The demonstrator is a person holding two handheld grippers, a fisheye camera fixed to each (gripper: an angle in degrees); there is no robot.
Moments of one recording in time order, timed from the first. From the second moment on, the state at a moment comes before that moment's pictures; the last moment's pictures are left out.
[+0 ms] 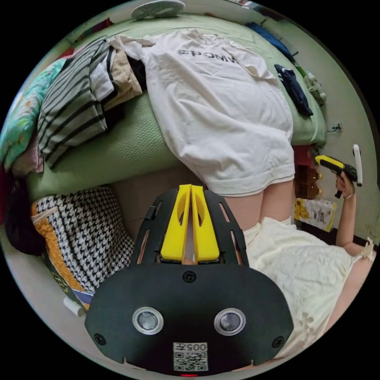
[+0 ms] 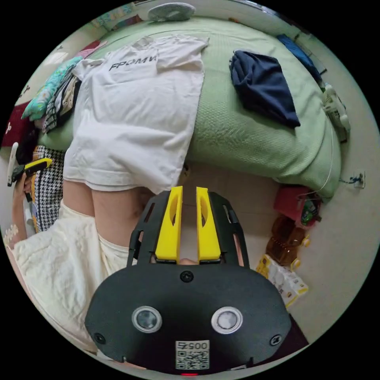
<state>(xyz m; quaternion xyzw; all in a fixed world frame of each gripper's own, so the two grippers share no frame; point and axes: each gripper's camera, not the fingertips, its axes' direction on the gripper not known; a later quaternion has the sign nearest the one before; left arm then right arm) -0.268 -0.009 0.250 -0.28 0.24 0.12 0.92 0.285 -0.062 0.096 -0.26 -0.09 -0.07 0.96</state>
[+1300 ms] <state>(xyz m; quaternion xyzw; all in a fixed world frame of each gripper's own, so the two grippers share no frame) -0.080 -0.249 0.449 -0.14 0.40 0.08 0.90 0.077 -0.481 0.415 -0.17 -0.11 -0.13 0.97</state>
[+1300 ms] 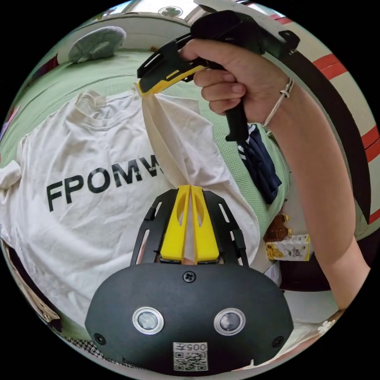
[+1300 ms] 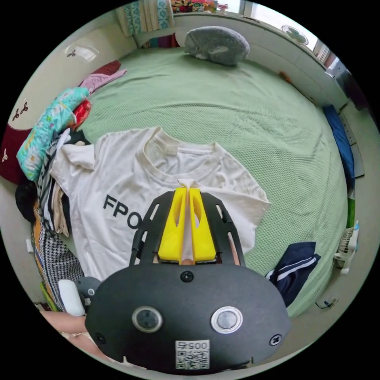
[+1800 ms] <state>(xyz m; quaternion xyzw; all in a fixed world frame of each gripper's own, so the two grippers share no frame) -0.076 -0.263 0.481 -0.16 0.39 0.07 0.91 0.161 -0.456 0.380 -0.12 -0.14 -0.16 0.97</state>
